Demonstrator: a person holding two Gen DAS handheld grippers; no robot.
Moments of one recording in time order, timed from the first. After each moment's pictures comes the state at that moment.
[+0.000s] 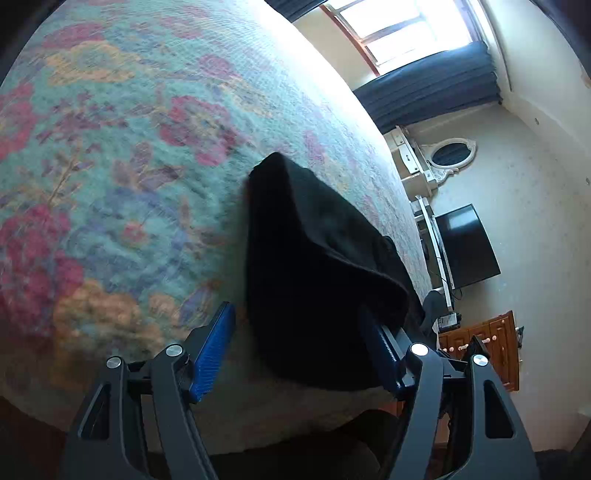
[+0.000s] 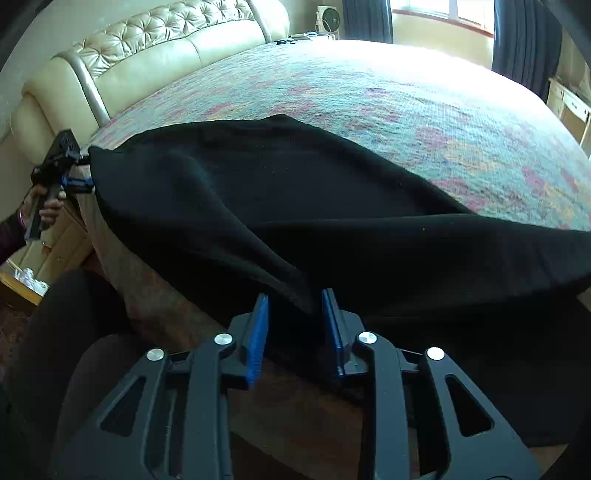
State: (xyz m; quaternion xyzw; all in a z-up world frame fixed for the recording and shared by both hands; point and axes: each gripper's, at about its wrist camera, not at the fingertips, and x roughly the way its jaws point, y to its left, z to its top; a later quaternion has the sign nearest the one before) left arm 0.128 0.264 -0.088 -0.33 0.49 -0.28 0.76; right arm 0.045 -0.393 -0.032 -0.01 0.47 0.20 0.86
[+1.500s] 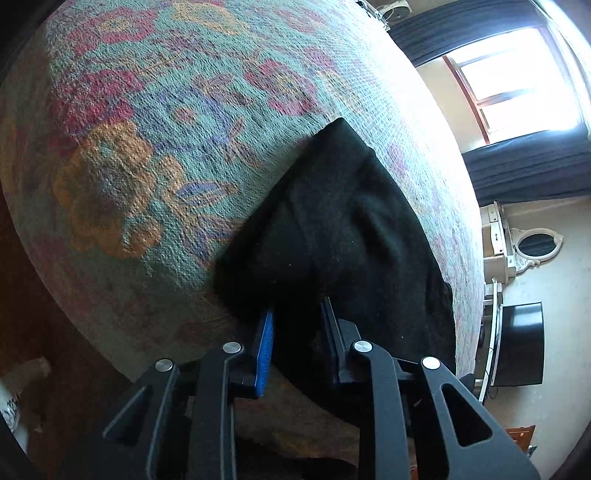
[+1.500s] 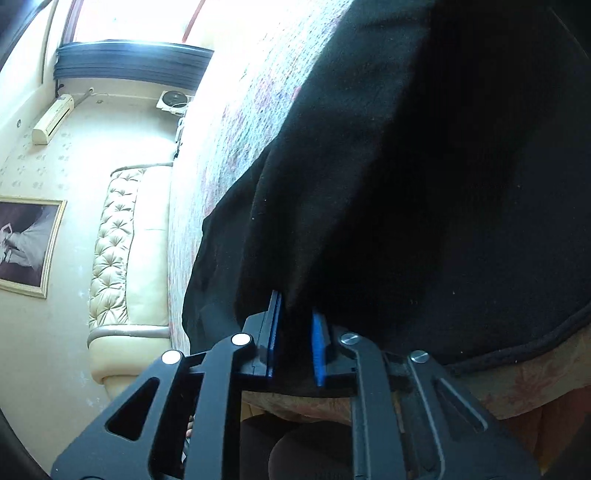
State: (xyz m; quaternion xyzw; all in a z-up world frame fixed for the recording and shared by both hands) left arm 0.110 0.209 -0.078 -0.39 0.52 -0.04 0.76; right arm 0.052 -0.495 -0.087 0.52 0.46 0.08 0.72
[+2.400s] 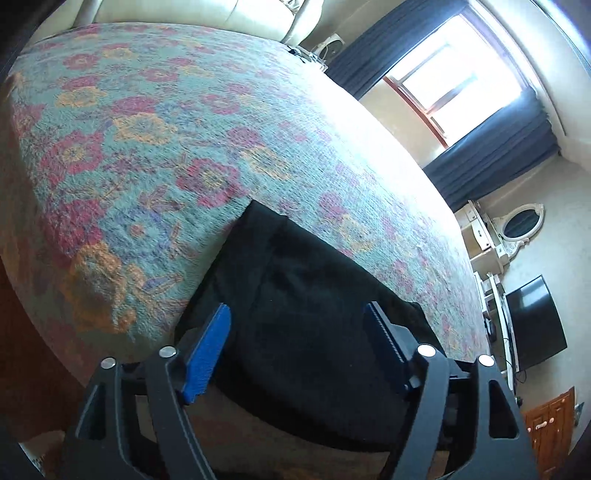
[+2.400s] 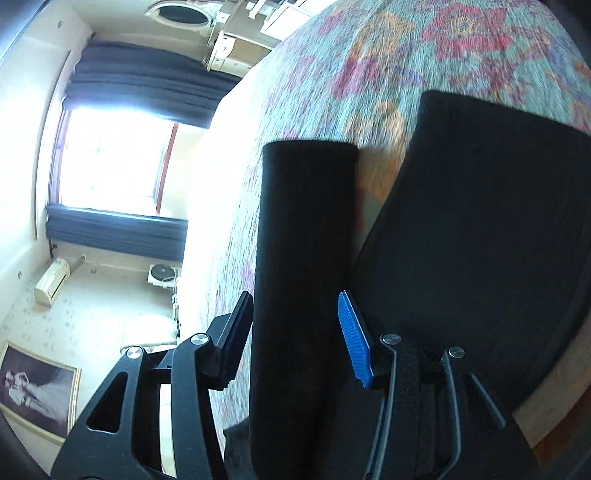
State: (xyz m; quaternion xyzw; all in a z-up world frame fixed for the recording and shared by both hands) left arm 0.112 0.192 -0.008 -0.32 0.41 -0.07 0.85; right arm -0.004 -0.721 -0.079 0.62 0.23 -0.14 0.73
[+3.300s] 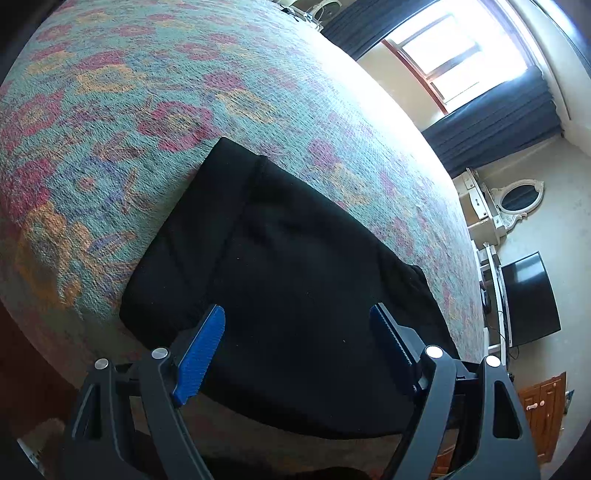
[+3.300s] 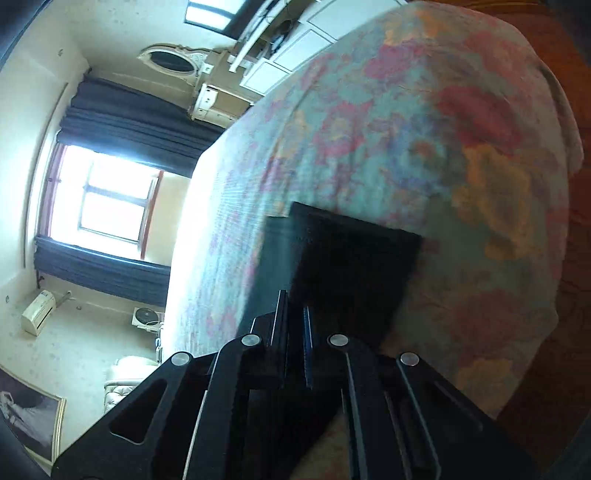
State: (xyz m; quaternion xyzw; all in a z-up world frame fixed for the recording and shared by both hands) left arm 0.132 0.159 -0.032 -0.31 0.48 -0.10 0.81; right arm -0.128 -0.731 -0.113 0.62 0.18 -0.23 0.73
